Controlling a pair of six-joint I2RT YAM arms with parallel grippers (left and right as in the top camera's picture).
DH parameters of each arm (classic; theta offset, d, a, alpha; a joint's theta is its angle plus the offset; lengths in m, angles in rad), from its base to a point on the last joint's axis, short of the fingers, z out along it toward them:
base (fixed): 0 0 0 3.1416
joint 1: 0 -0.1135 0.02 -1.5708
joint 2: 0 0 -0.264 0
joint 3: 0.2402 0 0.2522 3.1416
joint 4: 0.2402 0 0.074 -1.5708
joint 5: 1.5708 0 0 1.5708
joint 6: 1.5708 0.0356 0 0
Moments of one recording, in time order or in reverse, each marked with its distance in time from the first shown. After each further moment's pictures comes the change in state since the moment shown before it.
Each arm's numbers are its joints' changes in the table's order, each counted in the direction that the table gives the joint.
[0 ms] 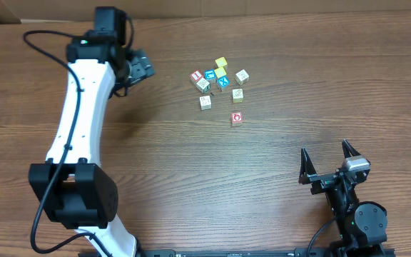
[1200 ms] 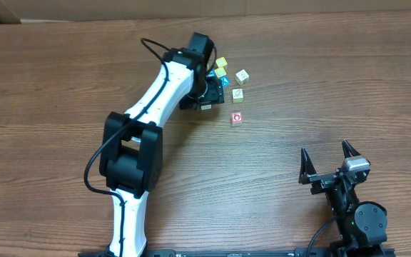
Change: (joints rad) left arm 0.350 -0.326 -0.003 -0.182 0.193 0.068; right arm 0.000 0.000 0.000 0.000 0.000 0.000
